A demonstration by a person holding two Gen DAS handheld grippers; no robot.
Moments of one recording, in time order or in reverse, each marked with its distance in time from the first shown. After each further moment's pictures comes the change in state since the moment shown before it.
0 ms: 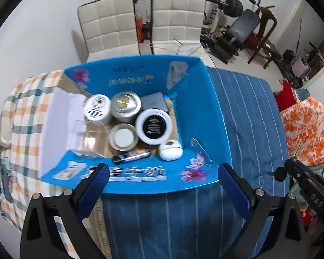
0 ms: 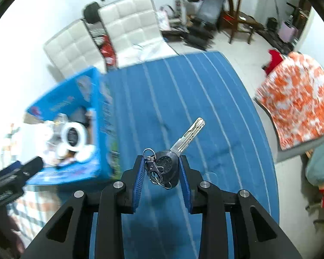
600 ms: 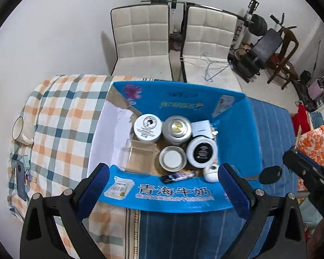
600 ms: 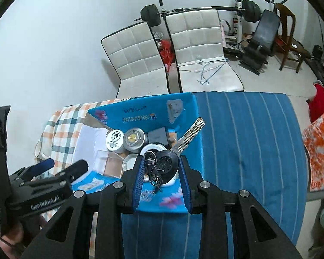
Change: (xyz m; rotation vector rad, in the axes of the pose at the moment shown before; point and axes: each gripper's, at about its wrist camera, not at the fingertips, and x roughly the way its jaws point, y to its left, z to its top) left arm -0.014 0.084 0.029 -0.108 -0.044 0.090; right arm 0.006 0.132 0.046 -0.201 -0.020 0.214
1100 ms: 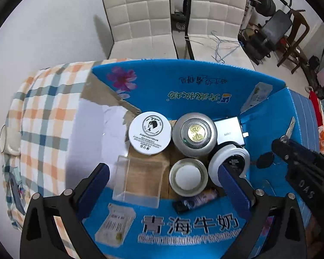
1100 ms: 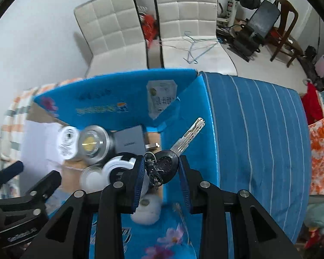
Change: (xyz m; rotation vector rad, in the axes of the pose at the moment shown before) left arm 0.107 0.004 0.031 0.052 0.120 0.036; right arm 0.162 -0.011 0.027 -0.013 0.183 -0.194
